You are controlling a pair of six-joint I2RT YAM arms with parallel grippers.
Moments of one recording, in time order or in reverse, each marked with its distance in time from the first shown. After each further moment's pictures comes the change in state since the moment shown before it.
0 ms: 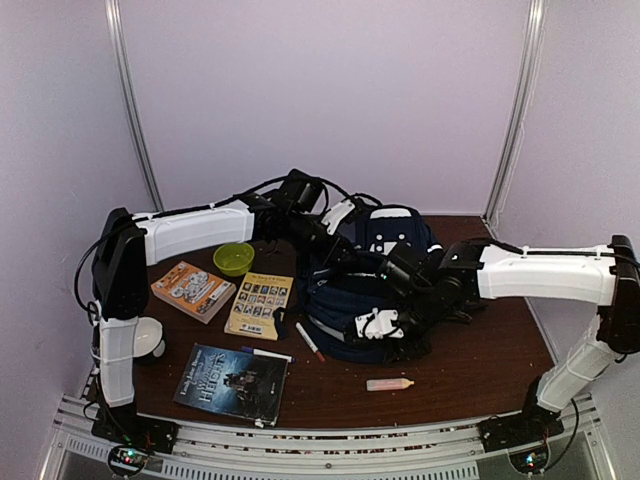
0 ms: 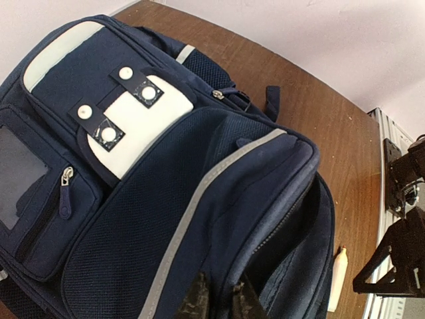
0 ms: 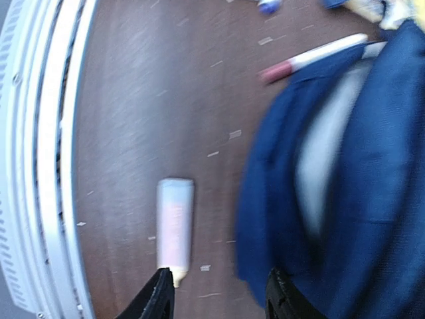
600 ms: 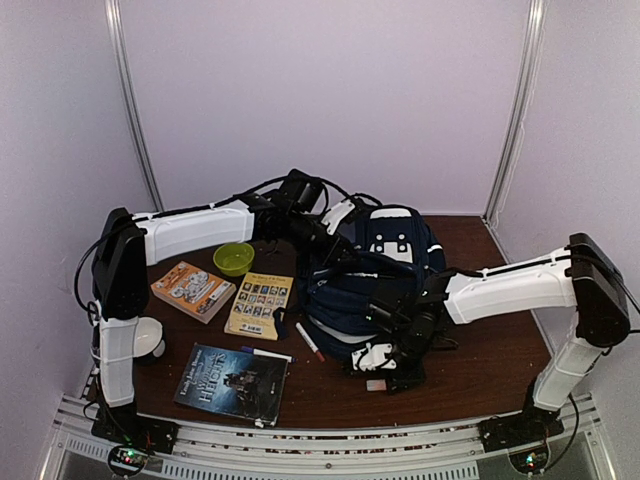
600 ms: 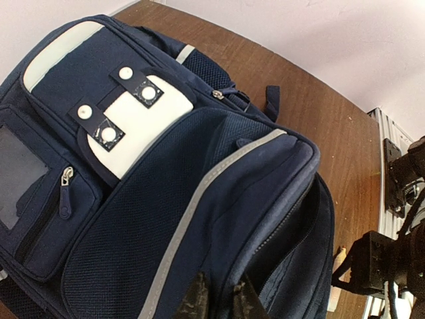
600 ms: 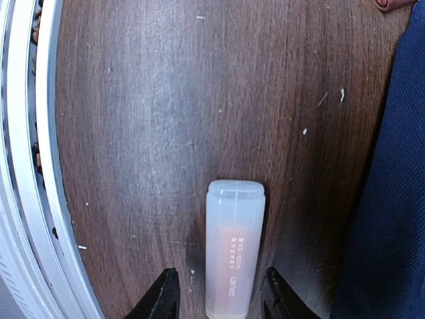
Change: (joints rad) left arm 0.000 0.000 0.000 0.000 0.000 0.000; right arm 0.064 0.146 -0.136 0.065 -0.005 0.112
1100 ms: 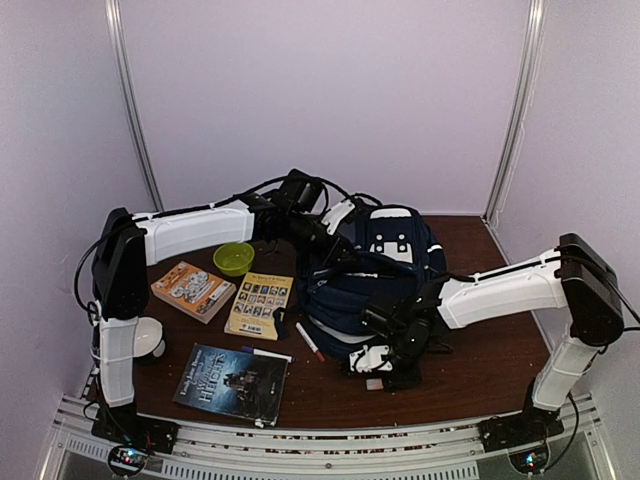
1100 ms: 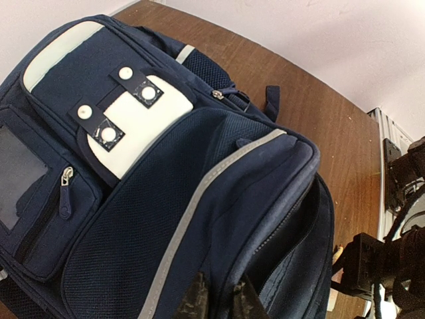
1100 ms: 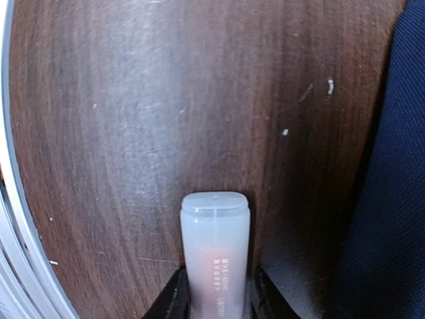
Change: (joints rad) left arm 0.000 0.000 0.000 0.000 0.000 0.000; right arm 0.019 0.041 -0.014 0.061 0.066 0.032
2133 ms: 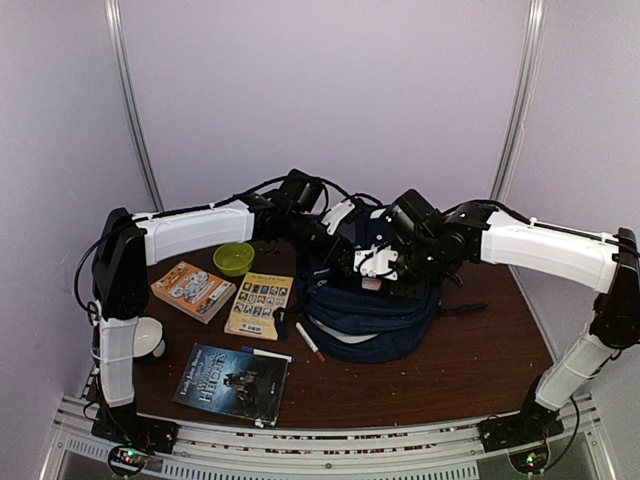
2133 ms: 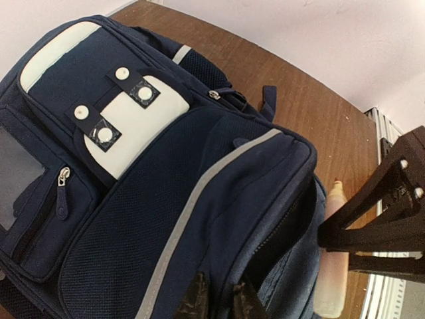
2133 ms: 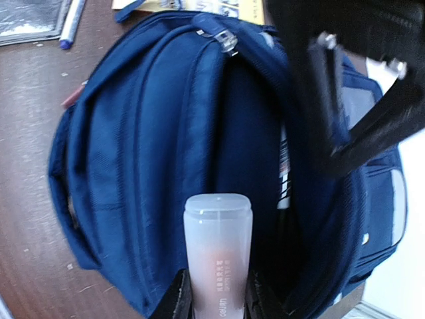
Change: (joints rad) left arm 0.000 0.000 0.000 0.000 0.011 -0.001; right arm -0.189 -0.145 0.344 -0.066 0.195 -0.149
